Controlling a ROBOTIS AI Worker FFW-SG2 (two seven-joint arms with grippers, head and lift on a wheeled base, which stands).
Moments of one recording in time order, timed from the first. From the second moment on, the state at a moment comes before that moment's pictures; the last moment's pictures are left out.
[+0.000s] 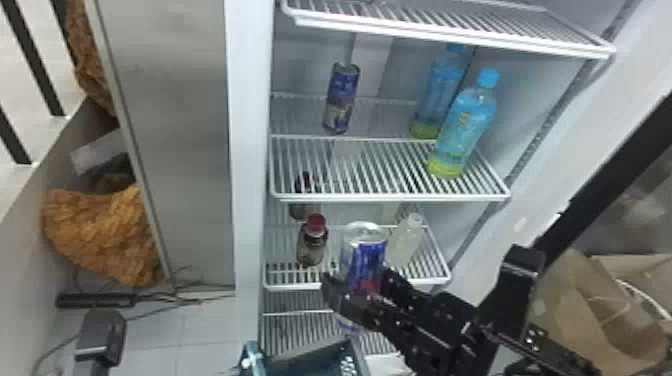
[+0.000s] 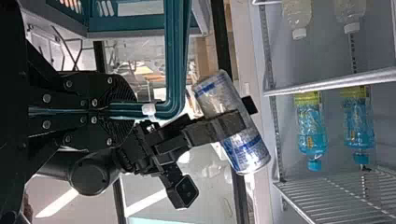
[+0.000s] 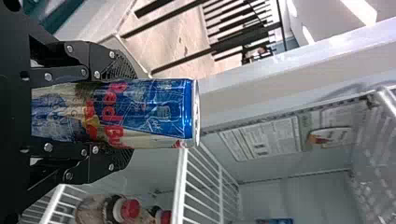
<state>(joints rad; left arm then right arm) 0.30 0.08 0.18 -1.98 1.23 1.57 -0.50 0.61 -0.17 -0.11 -2.49 -0.27 0.66 0.60</state>
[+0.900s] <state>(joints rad) 0.29 0.08 0.18 -1.97 1.22 1.57 -0.50 0.57 -0.20 -0.10 -2.45 -0.25 0.96 0.81</state>
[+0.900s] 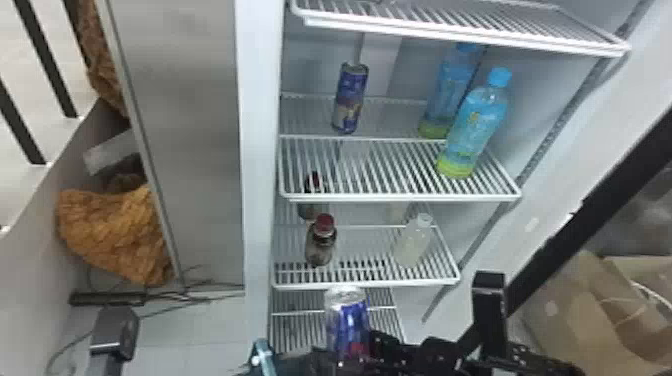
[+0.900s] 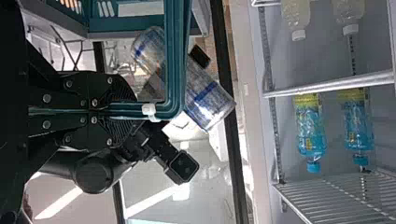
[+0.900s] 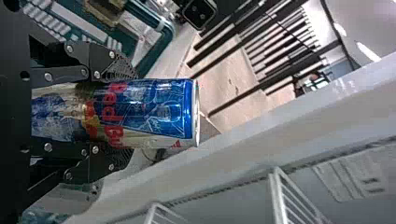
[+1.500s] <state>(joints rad) 0.28 0.09 0.17 -1.97 1.22 1.57 -0.50 0.44 -0.23 -0.02 -2.29 -0.20 1.05 0.96</state>
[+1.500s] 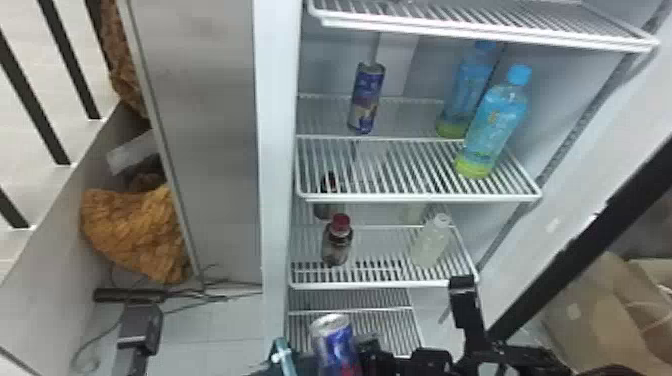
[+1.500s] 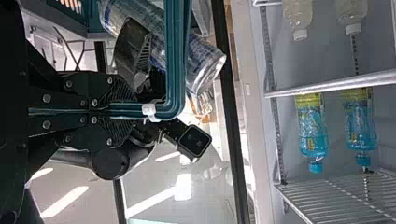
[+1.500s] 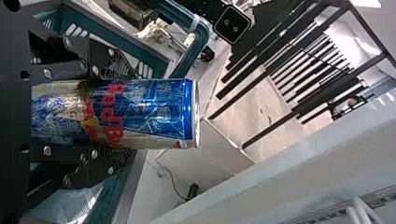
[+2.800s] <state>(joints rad) 0.29 0.08 0.18 -1.97 1.23 1.57 -0.50 0.44 -0.20 -0.11 -2.30 -0.30 0.91 0.90</state>
